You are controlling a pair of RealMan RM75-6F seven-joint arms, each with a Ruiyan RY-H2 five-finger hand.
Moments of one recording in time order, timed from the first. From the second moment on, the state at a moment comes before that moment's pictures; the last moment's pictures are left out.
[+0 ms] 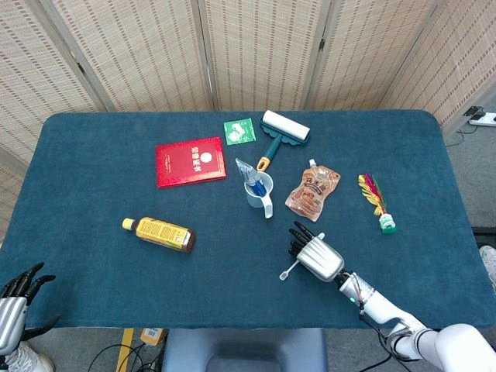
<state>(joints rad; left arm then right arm) 0.03 -1.16 0.06 -1.51 1.58 1.54 -0.07 0.57 -1.77 -0.12 -0.79 -1.79 1.27 -0.02</state>
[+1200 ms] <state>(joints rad) 0.03 -1.15 0.05 -1.52 1.58 1.54 -0.06 0.56 -1.73 0.00 -0.90 -1.69 1.39 0.16</state>
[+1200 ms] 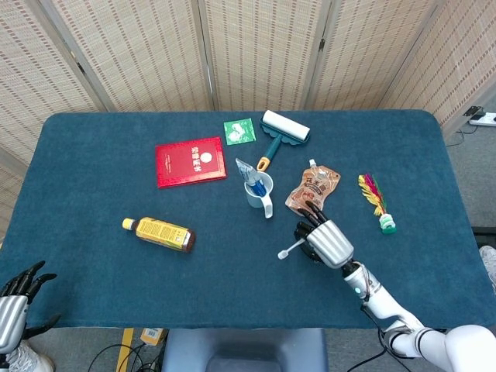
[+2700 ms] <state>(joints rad) 0.04 -1.15 0.06 -1.52 1.56 1.52 -0.06 0.82 -1.94 0.48 -0.99 -1.19 1.03 0.67</state>
